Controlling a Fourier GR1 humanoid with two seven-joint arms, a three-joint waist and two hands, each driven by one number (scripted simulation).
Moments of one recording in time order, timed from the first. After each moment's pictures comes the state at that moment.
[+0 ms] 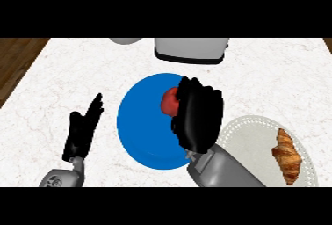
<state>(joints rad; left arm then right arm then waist) -0.09 0.11 -0.09 -1.46 -0.08 0.13 0.25 -0.58 -0.01 0.61 -1.57 1.37 -0.08 1.11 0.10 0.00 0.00</state>
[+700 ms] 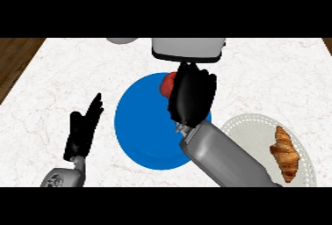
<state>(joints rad) -0.09 0.10 -0.07 -1.42 -0.09 0.14 0.22 -0.76 -0.01 0.58 -1.34 1.32 -0.12 1.23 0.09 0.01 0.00</state>
